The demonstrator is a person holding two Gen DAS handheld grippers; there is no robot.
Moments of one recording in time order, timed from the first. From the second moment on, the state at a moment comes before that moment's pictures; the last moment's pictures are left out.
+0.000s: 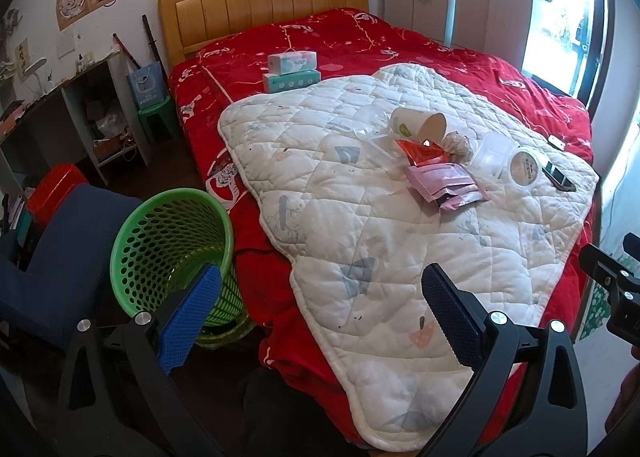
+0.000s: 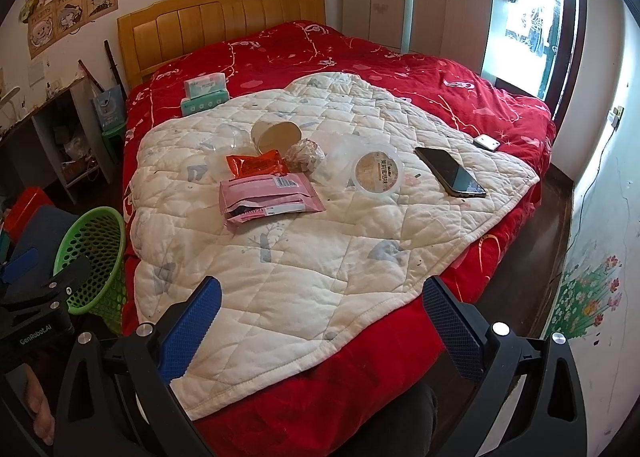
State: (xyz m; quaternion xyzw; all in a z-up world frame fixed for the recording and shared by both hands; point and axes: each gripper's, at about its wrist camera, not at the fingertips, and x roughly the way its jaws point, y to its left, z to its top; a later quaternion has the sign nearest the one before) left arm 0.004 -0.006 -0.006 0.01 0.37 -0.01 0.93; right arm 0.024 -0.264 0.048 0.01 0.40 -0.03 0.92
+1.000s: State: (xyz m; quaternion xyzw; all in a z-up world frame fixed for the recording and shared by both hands) left arm 0.031 0.000 0.009 0.02 0.38 0.00 0.93; right arm 0.046 -0.266 0.057 0.02 0.40 -0.02 0.91
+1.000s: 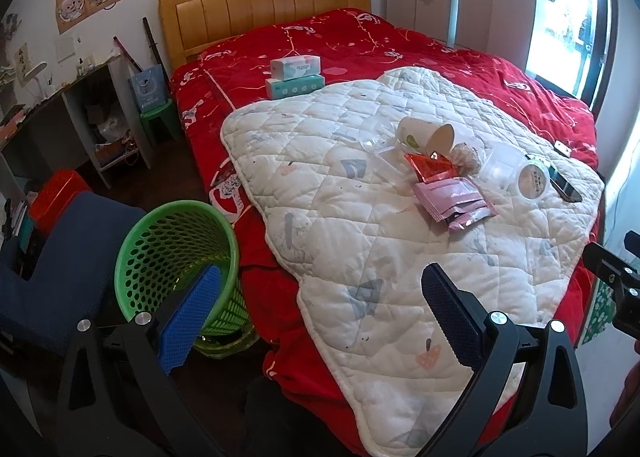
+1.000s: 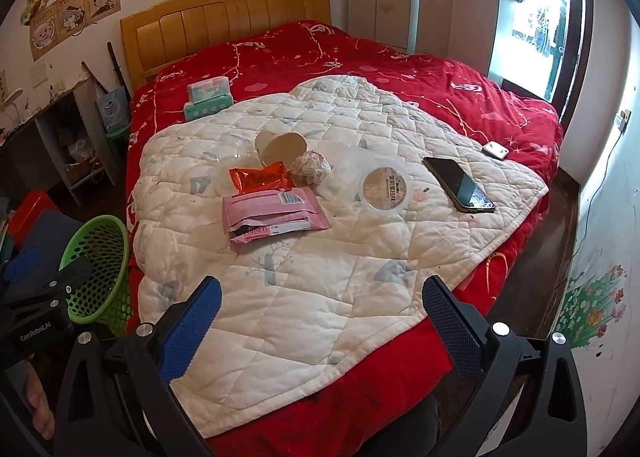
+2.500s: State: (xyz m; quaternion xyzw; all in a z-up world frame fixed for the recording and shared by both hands) left arm 0.073 0.003 0.021 0.03 0.36 0.02 0.93; right arm 0.079 -0.286 0.045 0.00 0.41 -0.01 0.91
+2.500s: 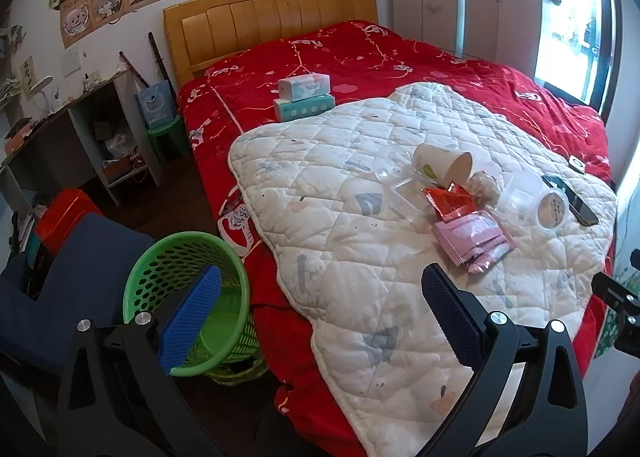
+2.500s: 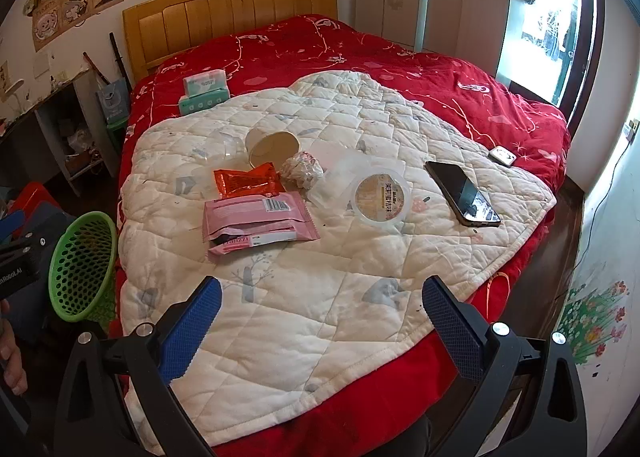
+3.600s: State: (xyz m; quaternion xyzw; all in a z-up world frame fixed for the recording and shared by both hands) left arm 0.120 0.003 0.015 0.02 0.36 0.04 0.93; right arm 0.136 -0.267 0.033 -0.02 0.43 0.03 0.90
